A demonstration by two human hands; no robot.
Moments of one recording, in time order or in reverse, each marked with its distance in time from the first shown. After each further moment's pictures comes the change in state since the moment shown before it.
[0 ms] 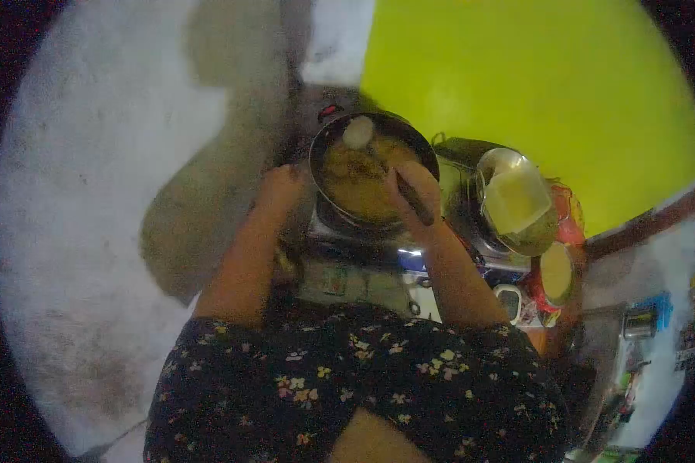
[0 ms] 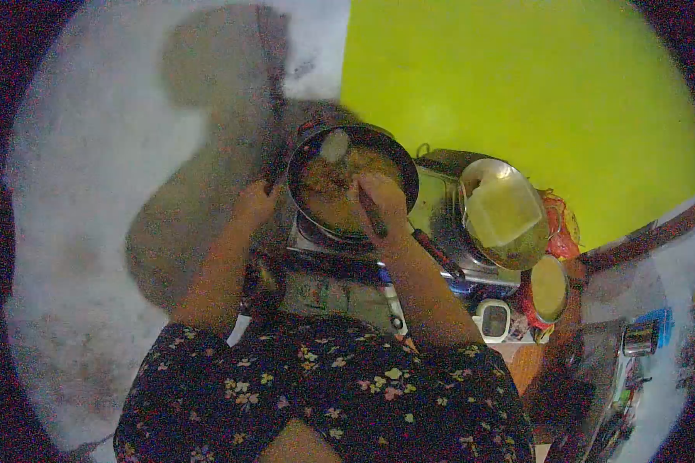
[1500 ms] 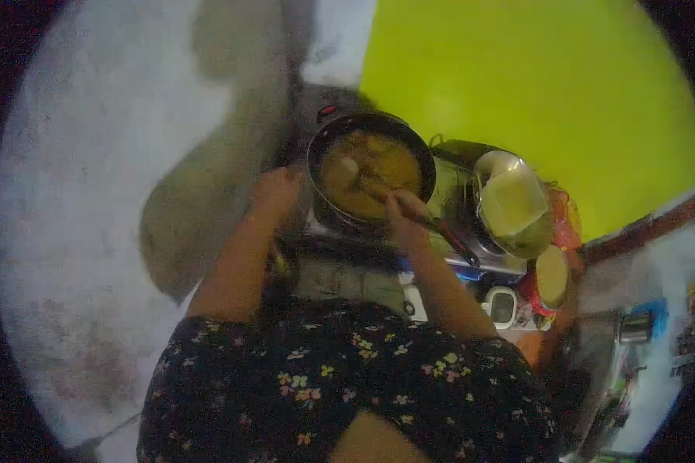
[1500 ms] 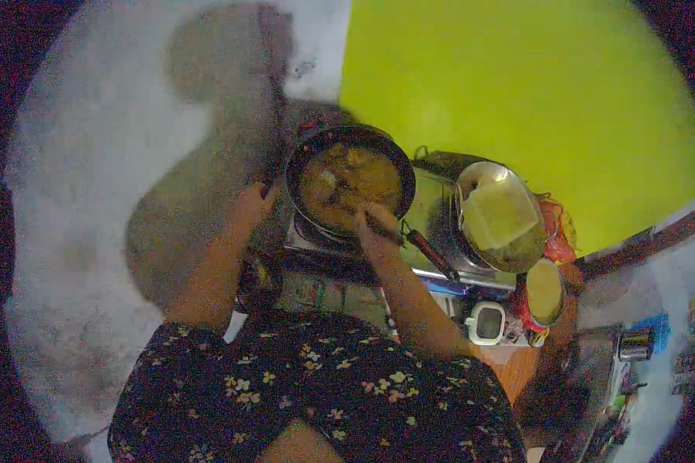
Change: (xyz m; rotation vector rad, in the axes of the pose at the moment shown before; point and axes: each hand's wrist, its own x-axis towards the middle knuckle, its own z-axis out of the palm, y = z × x) left_hand -0.016 -0.004 -0.004 -0.013 0.033 0.021; right_hand -0.084 0.043 0.044 0.196 0.149 0.412
